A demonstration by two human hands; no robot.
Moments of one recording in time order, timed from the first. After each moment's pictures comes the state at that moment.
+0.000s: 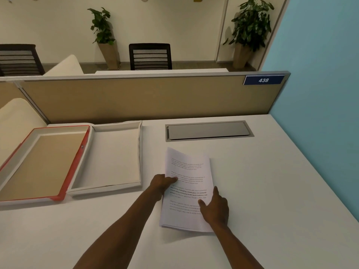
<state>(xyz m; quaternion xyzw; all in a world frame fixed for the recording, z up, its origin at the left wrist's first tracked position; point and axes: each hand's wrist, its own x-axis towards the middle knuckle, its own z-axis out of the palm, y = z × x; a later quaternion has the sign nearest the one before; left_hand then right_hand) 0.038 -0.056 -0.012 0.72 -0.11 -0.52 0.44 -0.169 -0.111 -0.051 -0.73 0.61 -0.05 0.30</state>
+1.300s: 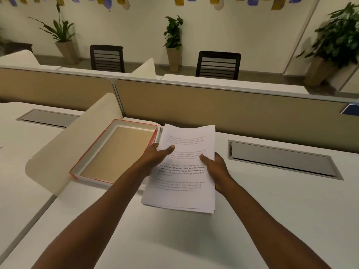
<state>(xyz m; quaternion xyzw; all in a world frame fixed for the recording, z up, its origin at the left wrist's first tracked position) 0.245 0.060 0.112 0.82 -0.11 -0.32 0.47 0.092 -0.102 0.073 -0.60 0.36 -0.12 0.70</state>
